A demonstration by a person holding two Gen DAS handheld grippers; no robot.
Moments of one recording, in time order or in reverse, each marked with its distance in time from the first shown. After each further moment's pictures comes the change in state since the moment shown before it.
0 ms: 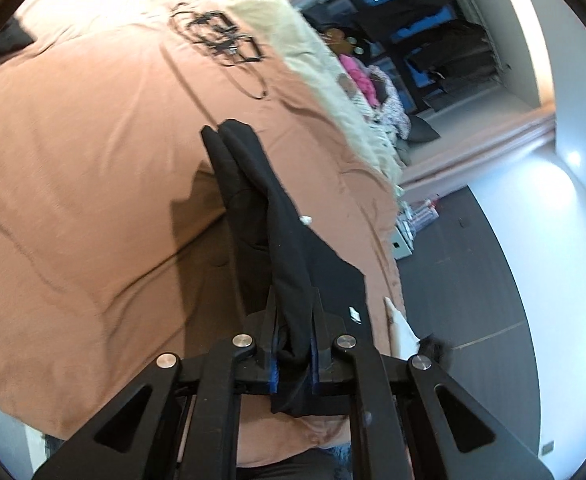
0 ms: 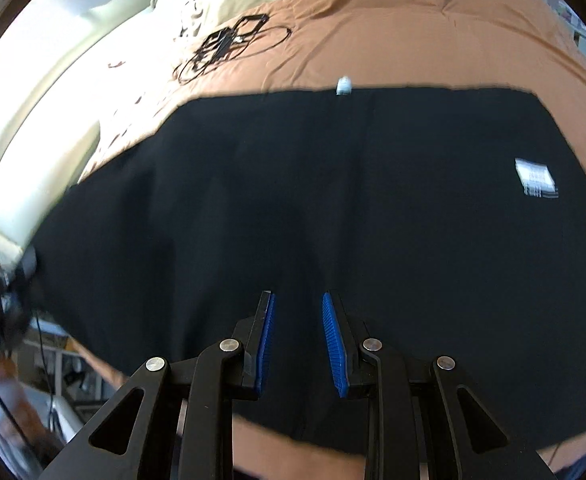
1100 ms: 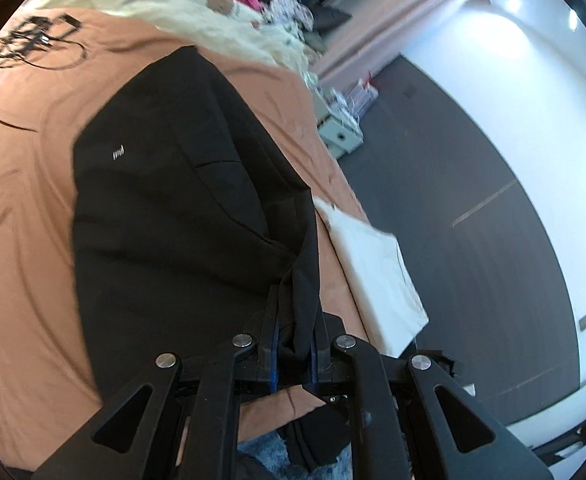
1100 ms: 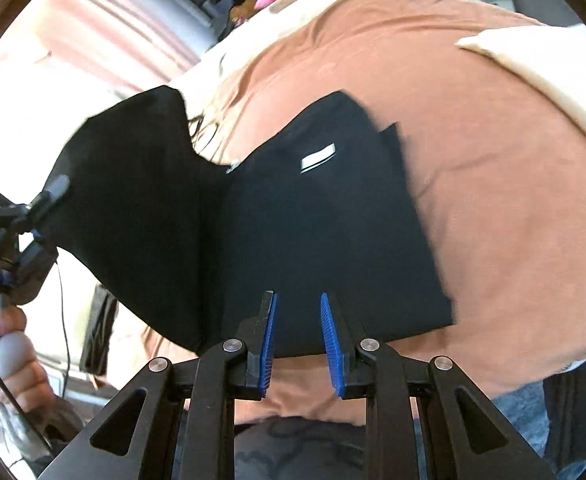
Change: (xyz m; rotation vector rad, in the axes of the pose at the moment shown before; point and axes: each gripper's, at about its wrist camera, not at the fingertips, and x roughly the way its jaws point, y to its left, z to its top) left arm 0.160 -0.209 -0.086 0.389 0.317 -0.064; right arm -0.127 -0.164 -0.082 0.342 -0.271 0.095
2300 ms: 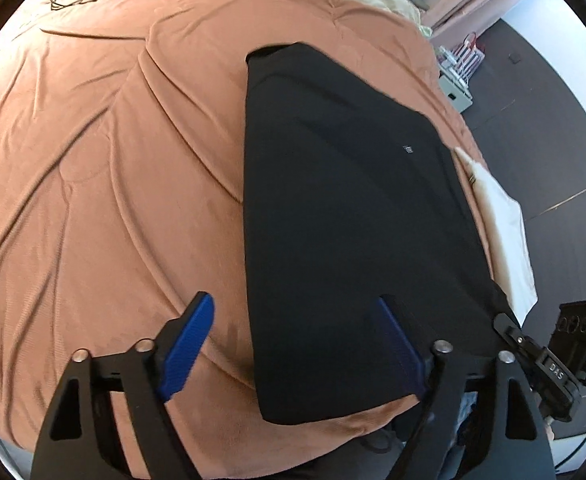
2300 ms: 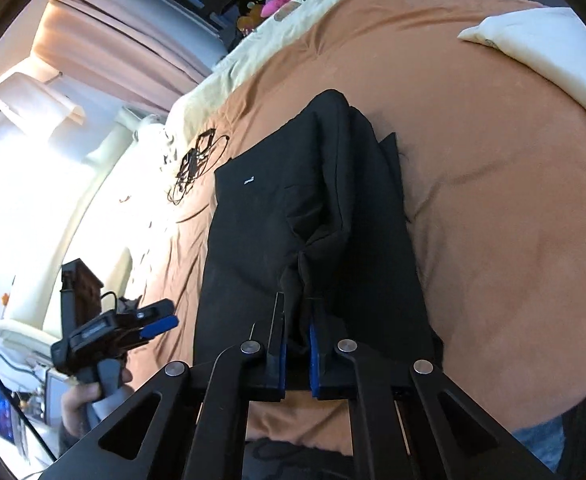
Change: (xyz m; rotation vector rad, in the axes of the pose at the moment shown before) left arm 0.014 0.125 -0.048 -0.098 0.151 0.362; right arm 0.014 -0.029 0.007 0.023 -0.025 0.106
